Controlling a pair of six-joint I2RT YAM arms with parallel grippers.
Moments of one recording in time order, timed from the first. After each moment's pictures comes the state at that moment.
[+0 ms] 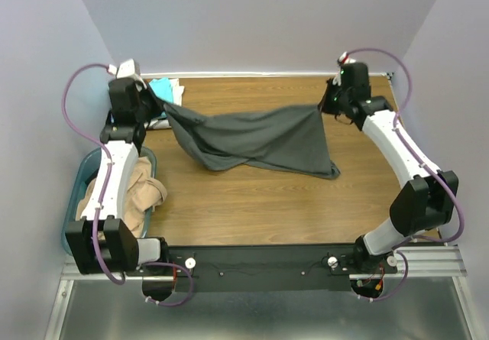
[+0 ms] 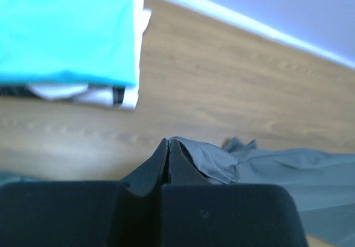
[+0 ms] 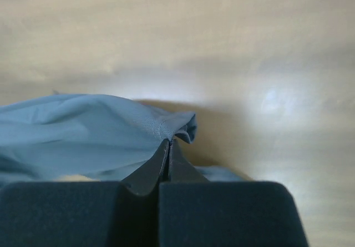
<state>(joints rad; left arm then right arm) 0.05 1.25 1.10 -0.25 0.11 -0.37 0.26 1.57 1.36 -0.49 0.00 0.32</state>
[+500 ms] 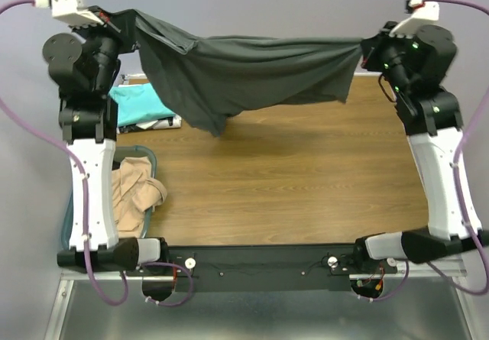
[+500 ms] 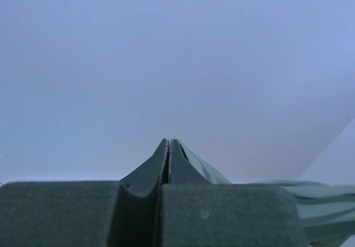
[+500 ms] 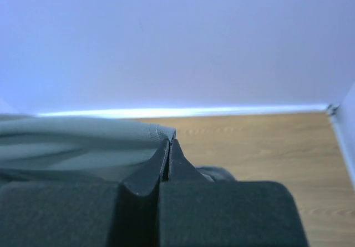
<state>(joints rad) 0.05 1.33 1.79 -0.17 0.19 -0.40 0.21 1.41 1.86 -0.54 0.09 0.18</state>
